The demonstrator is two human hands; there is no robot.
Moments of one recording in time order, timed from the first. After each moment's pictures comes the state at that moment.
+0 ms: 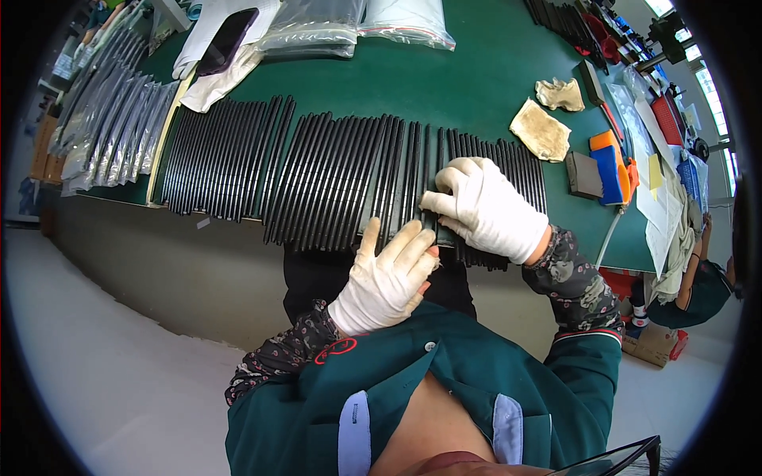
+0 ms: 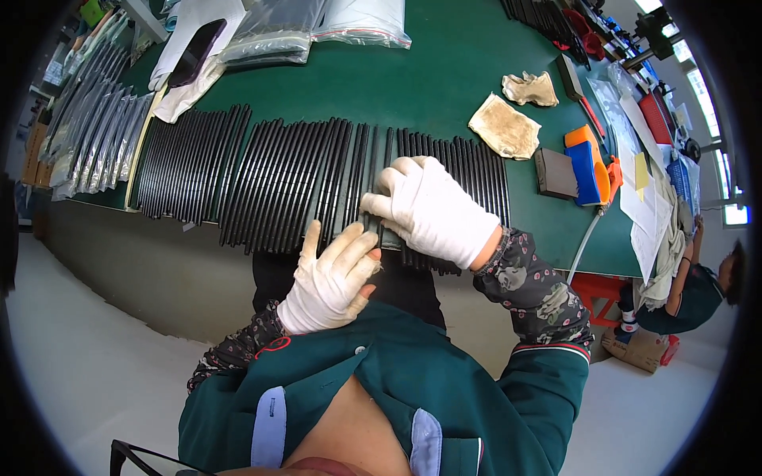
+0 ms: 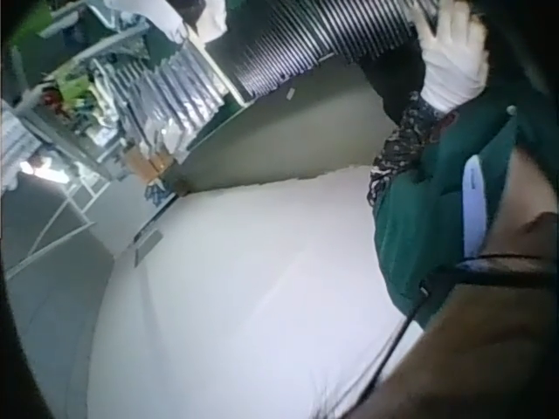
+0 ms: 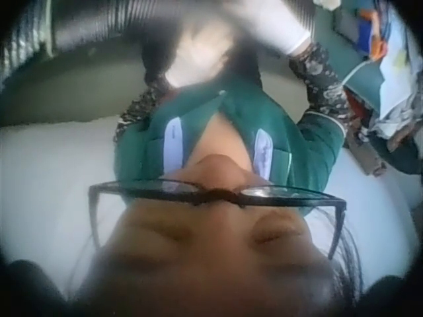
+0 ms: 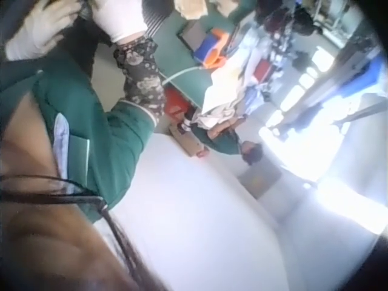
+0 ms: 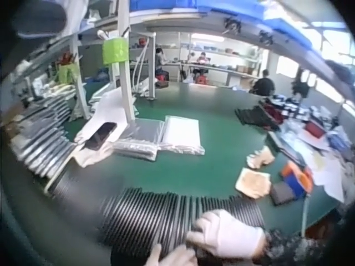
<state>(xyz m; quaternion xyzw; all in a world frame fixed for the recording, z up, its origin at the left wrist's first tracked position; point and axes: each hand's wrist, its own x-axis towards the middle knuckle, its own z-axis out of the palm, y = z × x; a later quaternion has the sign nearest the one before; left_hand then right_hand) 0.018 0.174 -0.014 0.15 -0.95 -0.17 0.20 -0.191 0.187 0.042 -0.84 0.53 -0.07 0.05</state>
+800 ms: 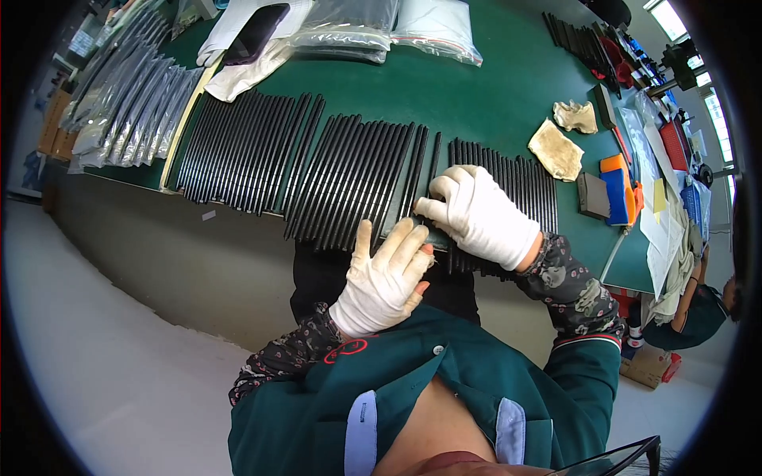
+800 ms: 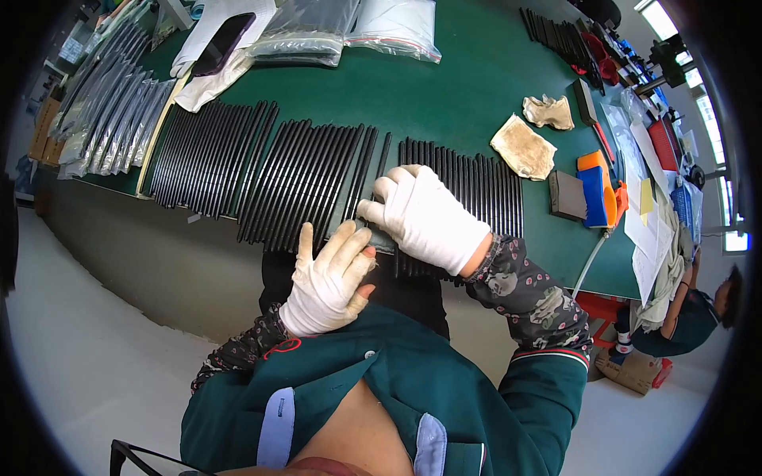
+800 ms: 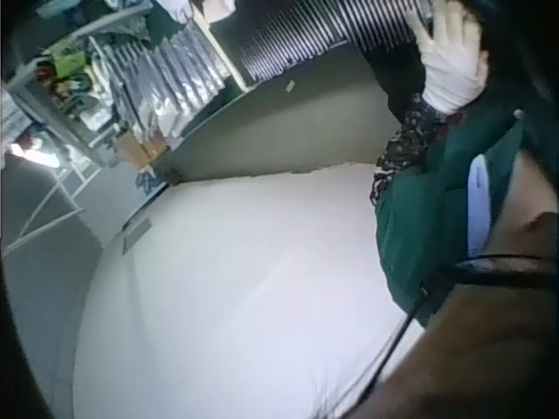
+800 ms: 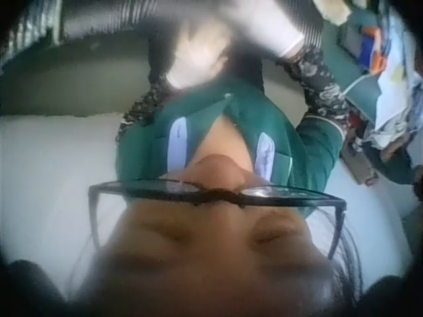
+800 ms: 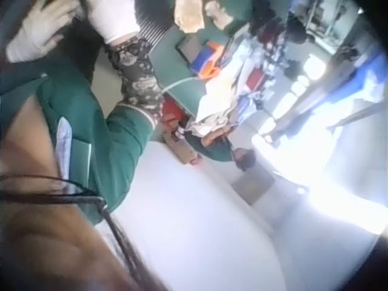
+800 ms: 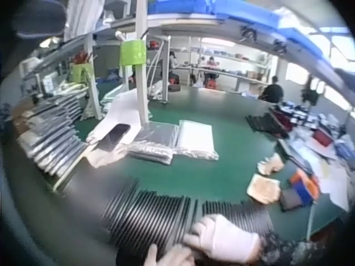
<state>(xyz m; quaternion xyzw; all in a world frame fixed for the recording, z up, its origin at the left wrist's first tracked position) 0.034 0.170 -0.015 0.22 -0.93 -0.16 0.22 -0.170 0.167 0.032 -0.87 0.49 -0.10 -0.01</state>
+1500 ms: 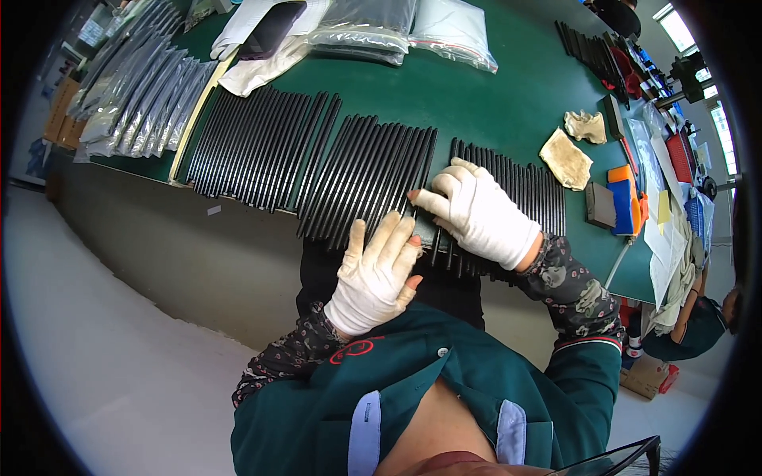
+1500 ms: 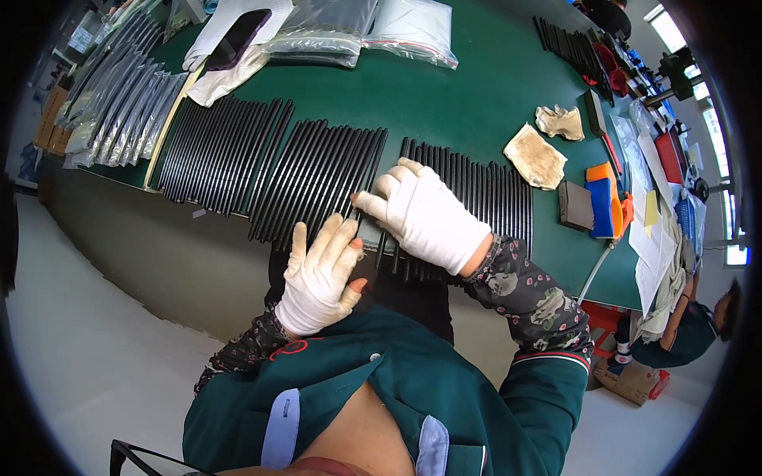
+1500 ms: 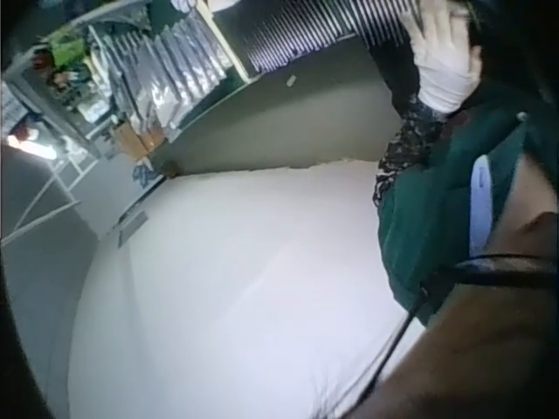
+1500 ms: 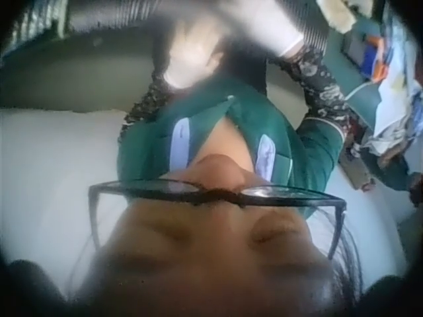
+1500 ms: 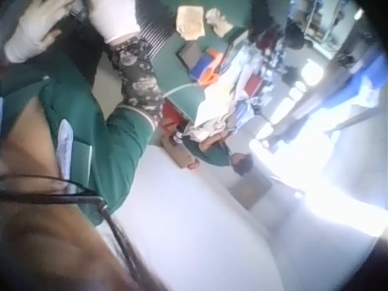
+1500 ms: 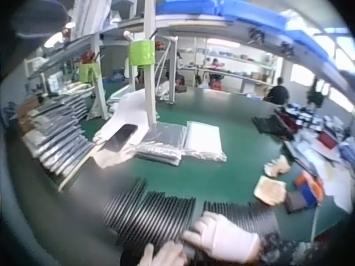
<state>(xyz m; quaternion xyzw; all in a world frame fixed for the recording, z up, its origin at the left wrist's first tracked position) 0.051 0.163 -0.020 0.26 -0.93 -0.14 0.22 -0.163 0.155 0.026 -0.87 0.47 -0.13 0.00</state>
